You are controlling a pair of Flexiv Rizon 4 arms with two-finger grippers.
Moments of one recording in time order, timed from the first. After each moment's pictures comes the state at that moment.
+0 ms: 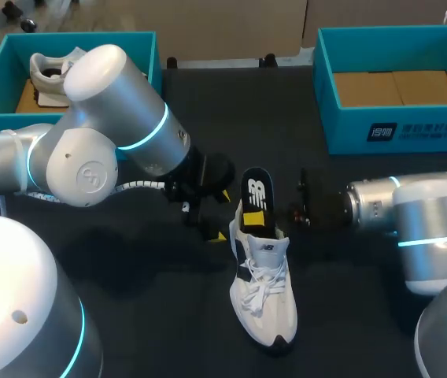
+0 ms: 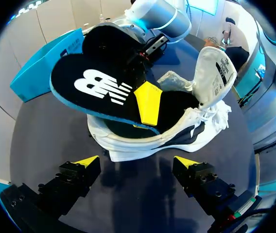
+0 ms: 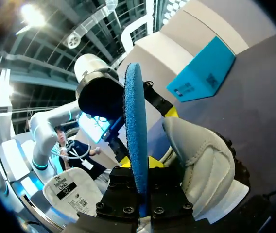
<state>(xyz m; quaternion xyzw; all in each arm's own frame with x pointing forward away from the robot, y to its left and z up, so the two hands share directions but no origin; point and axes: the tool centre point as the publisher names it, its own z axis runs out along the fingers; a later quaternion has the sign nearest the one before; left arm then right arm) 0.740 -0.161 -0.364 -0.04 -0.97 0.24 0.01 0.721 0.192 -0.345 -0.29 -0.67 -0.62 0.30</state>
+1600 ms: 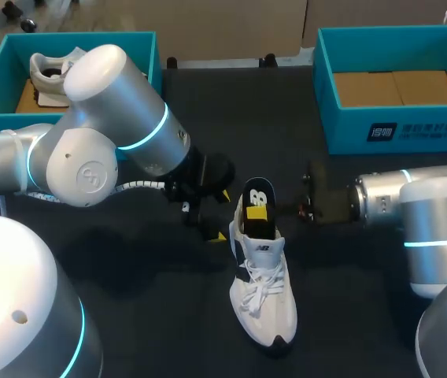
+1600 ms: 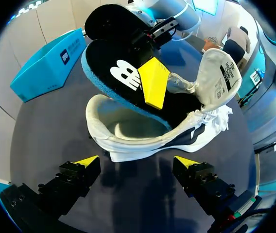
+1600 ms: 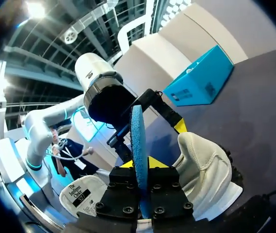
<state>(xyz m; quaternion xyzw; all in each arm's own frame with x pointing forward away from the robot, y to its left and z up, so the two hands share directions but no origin) 0.740 -0.161 -0.364 -0.04 -0.97 0.24 0.01 0.721 0.186 -0.321 -0.30 -0.69 -0.61 0.25</state>
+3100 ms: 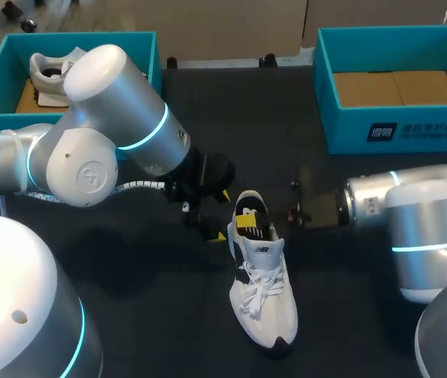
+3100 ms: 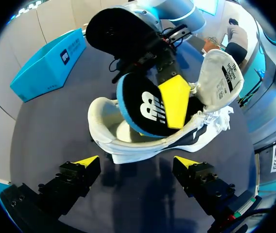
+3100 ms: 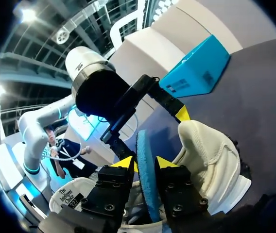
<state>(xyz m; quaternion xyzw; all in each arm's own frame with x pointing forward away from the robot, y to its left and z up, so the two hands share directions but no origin) 0.740 -0.161 -0.364 -0.04 -0.97 0.24 0.01 0.714 0.202 -0.332 -0.32 -0.70 -0.59 0.26</state>
